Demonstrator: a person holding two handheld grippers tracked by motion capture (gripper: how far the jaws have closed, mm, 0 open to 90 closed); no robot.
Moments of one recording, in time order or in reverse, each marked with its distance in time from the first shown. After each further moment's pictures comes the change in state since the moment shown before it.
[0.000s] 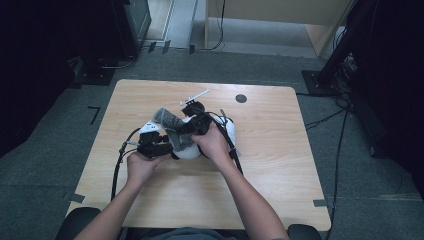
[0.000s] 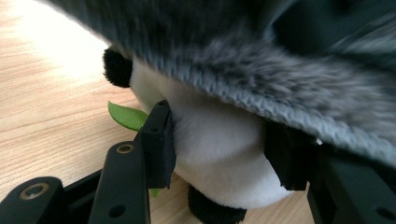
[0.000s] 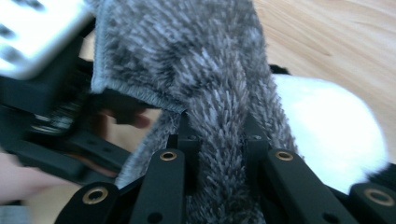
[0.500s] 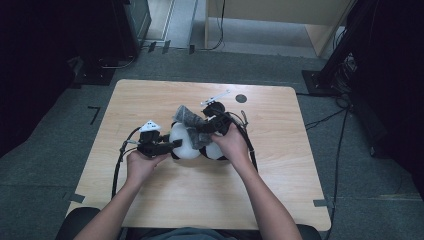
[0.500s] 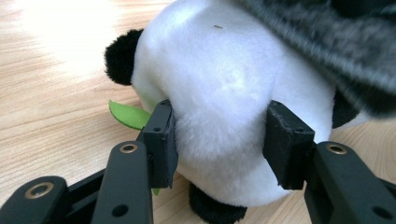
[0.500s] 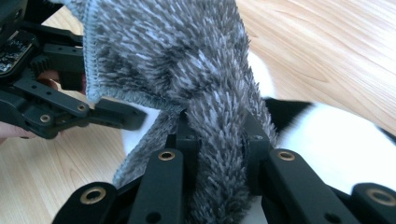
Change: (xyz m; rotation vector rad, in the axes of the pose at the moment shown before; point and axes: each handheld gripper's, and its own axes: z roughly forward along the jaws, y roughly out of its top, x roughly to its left) left arm 0.000 0.003 0.001 0.018 0.001 0.001; right arm -0.032 -0.027 -0.044 -0.021 -0.116 -0.001
